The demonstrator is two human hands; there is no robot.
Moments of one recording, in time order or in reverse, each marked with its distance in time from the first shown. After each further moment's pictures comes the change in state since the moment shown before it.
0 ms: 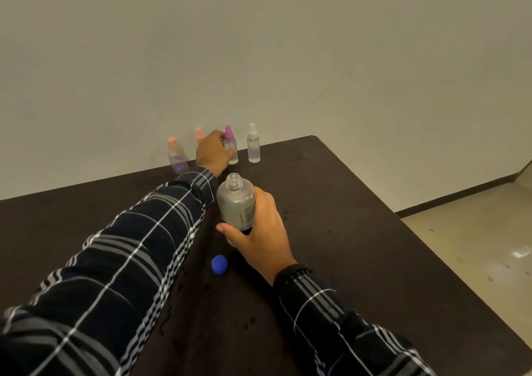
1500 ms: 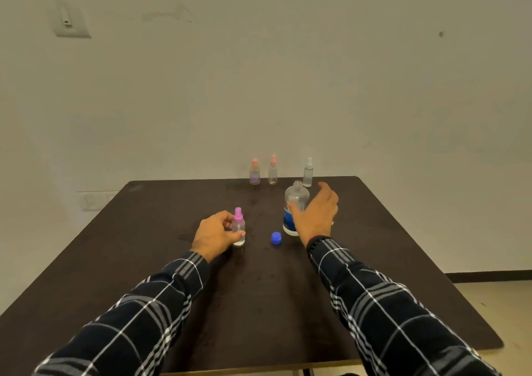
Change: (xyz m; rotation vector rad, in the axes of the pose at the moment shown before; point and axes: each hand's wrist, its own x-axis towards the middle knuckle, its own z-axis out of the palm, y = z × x) left_hand -0.289 -0.049 -0.170 -0.076 -0.082 -0.208; right_hand -0.031 -0.065 -0.024 -0.105 0.243 0.122
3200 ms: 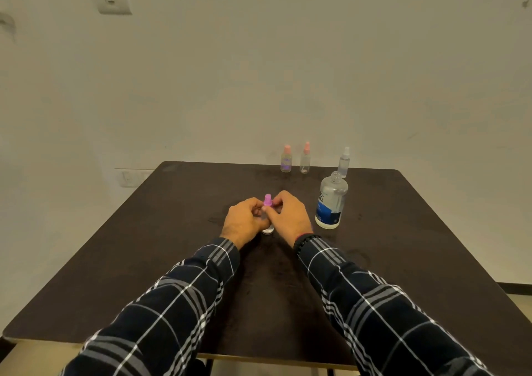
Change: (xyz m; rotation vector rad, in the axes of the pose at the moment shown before) left_hand 0.002 -0.008 0.001 -0.069 0.058 -0.020; right_hand -0.043 -0.041 0.081 -0.016 -0.559 -0.161
